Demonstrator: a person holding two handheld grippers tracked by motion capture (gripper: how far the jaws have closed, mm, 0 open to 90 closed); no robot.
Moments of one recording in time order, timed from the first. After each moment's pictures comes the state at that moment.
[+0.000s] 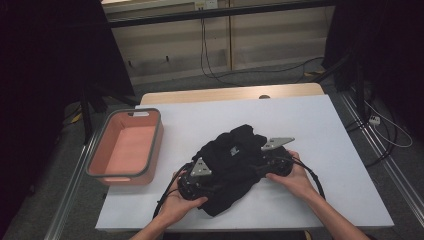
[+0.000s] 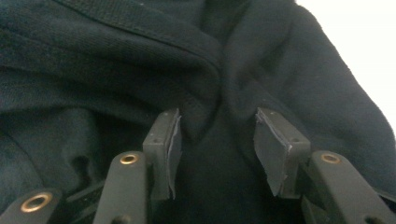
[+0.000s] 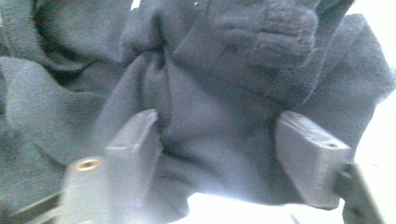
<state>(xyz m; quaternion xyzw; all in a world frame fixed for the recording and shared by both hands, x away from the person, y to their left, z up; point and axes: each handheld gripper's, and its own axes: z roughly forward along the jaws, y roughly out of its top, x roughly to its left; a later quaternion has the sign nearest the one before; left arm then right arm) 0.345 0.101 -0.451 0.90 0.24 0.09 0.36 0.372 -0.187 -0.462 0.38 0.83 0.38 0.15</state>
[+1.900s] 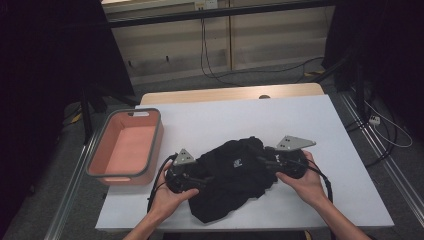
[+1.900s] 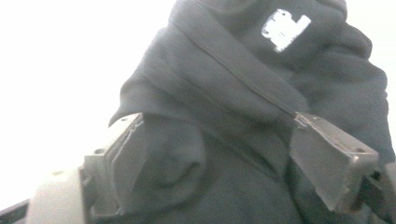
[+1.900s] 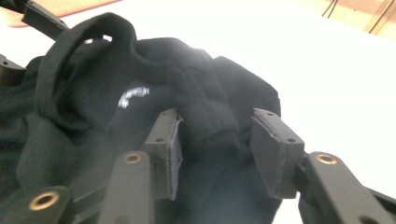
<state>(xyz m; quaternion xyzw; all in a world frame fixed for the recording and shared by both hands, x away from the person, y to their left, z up) 0.360 0.131 -0.427 0.85 0.31 0.10 0.41 0.339 -0.201 -0.418 0.36 0.79 0.44 0.23</state>
